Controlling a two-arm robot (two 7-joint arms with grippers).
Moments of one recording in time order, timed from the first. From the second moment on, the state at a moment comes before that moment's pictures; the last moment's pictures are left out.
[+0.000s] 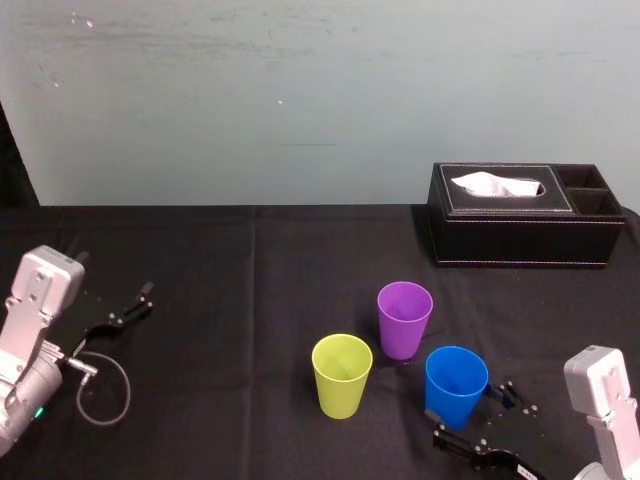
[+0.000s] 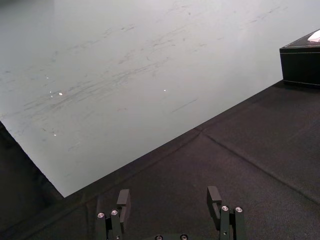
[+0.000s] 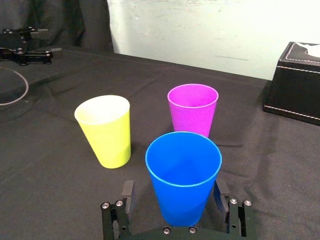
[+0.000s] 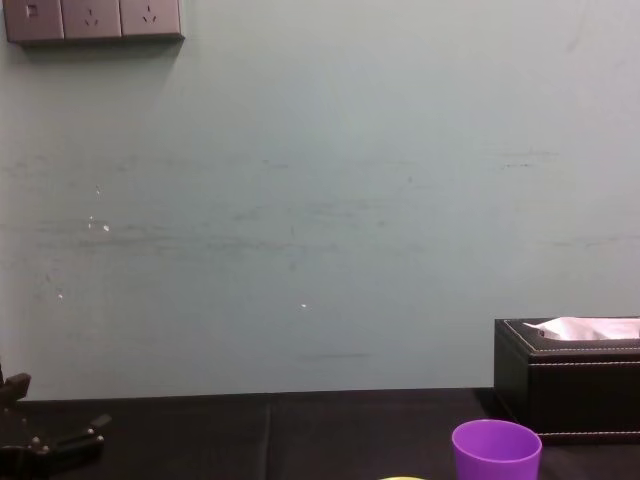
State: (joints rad) left arm -0.20 0.60 0.45 -1.41 -0.25 -0.12 0.03; right arm -0.18 0.50 -0.23 -1.70 0.34 0.03 0.31
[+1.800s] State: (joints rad) left arm -0.20 0.60 0.45 -1.41 -0.25 -0.12 0.03; right arm -0.17 0.41 -0.21 -1.66 0.26 0.03 0.27
